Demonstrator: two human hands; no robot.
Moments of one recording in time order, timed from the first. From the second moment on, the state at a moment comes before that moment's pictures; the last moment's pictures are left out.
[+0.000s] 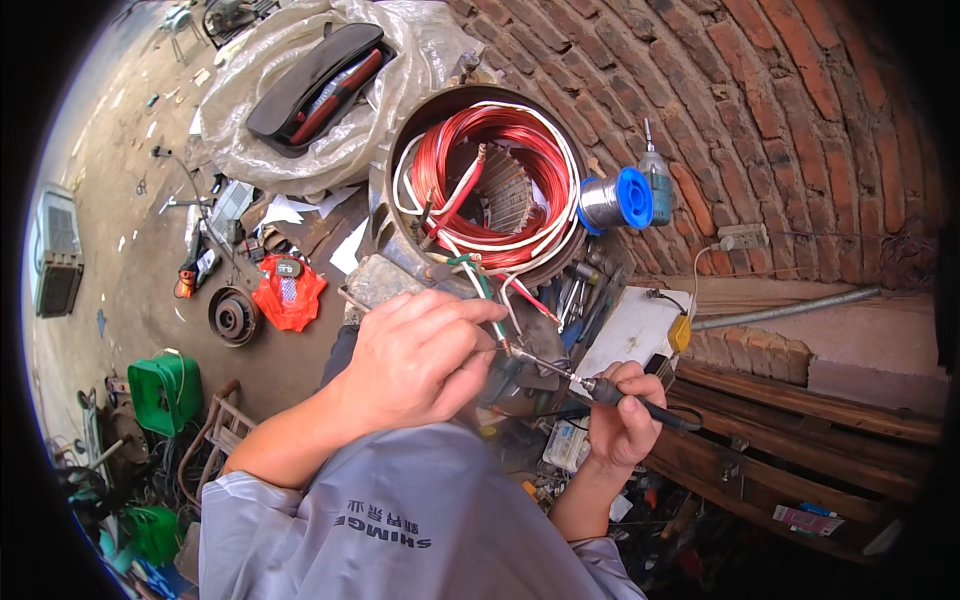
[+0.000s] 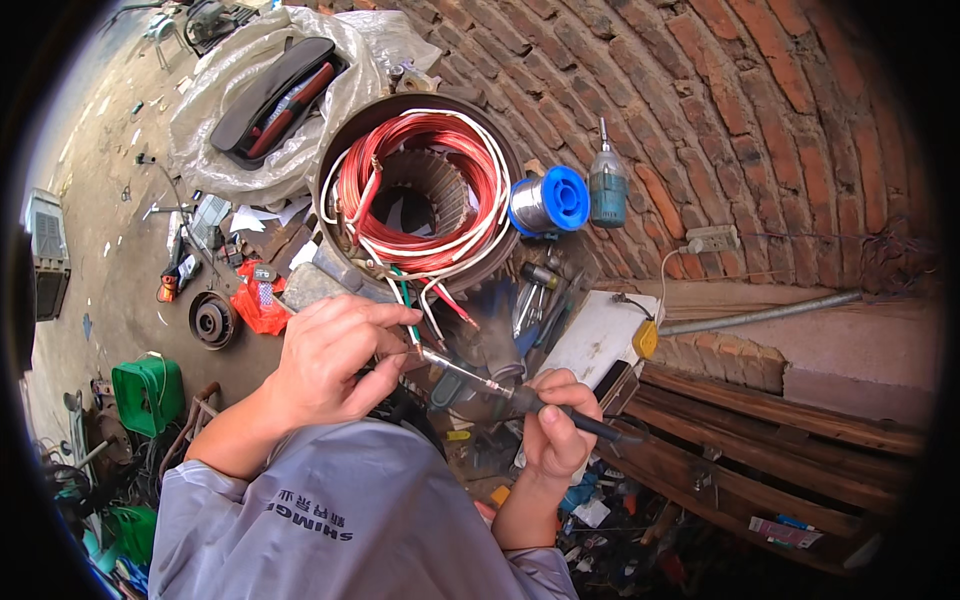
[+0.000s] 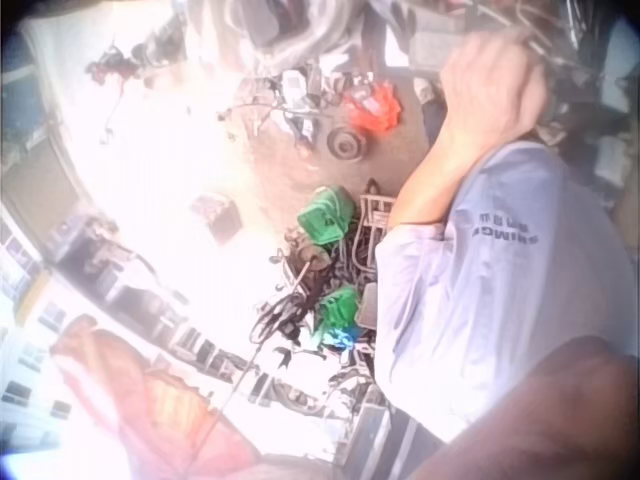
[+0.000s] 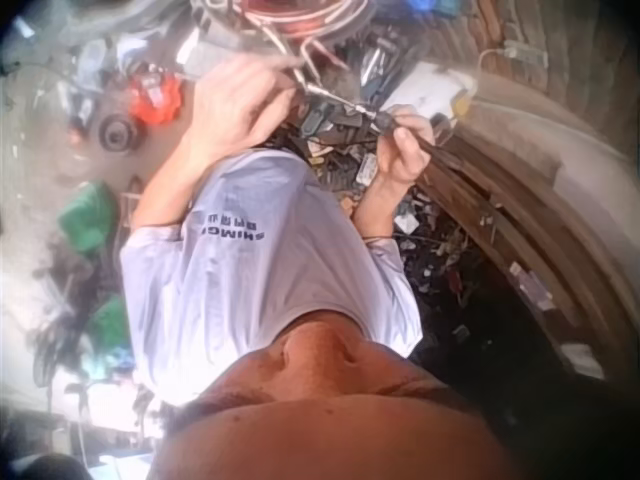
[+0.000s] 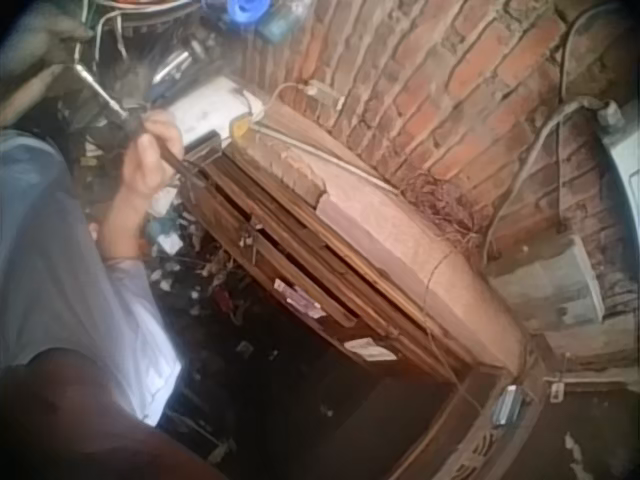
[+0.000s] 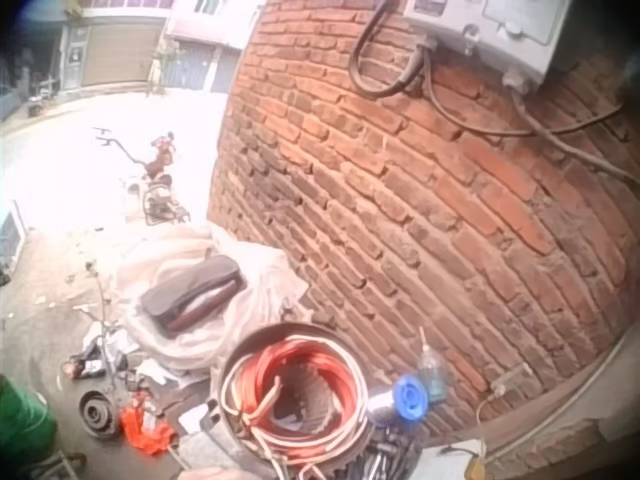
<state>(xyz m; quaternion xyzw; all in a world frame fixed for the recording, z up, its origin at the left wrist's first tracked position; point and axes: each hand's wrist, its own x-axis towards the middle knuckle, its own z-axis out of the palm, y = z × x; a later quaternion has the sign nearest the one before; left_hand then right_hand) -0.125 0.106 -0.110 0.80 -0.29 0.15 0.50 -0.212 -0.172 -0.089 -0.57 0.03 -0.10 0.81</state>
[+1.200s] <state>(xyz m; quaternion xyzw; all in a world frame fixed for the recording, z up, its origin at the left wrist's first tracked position) -0.129 0.108 -0.102 0.83 -0.31 0.12 0.45 -0.203 -0.174 -0.082 -0.65 -0.02 -0.10 0.75</state>
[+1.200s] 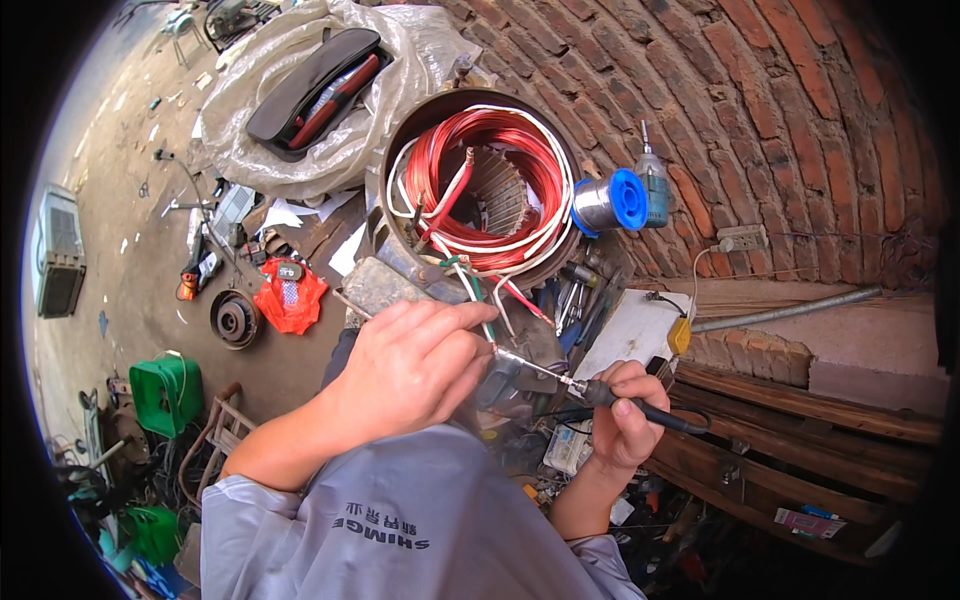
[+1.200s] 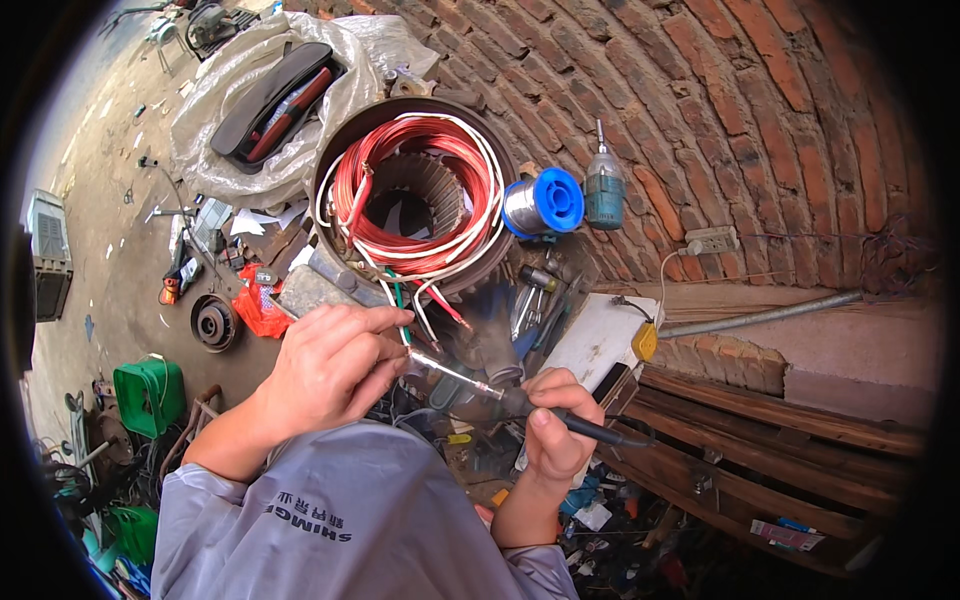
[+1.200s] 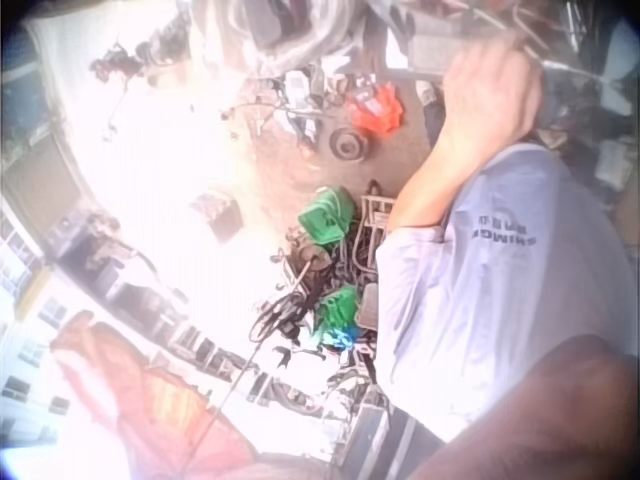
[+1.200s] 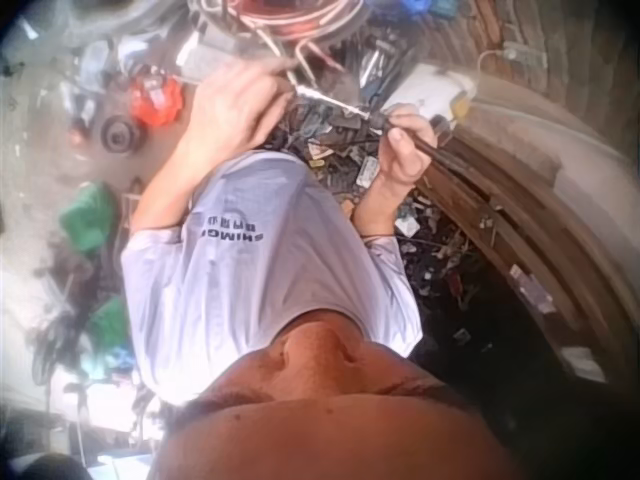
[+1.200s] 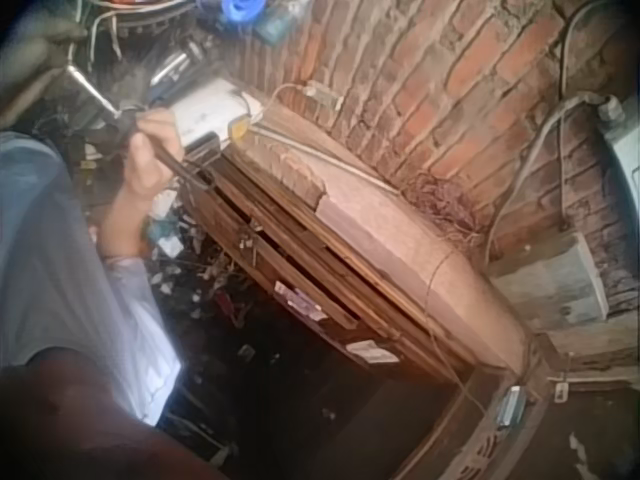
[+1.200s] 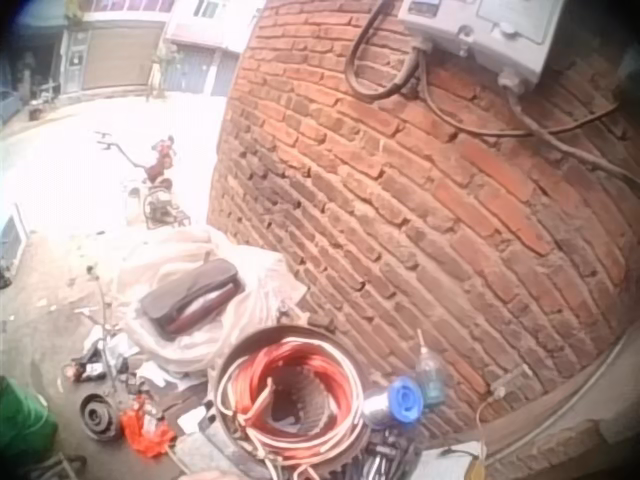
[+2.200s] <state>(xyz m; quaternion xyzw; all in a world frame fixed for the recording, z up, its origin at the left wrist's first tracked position) -0.181 0.143 -0.136 0.74 -0.33 0.11 0.58 -0.196 -0.180 -0.077 -0.69 -0.07 -0.10 0.72</state>
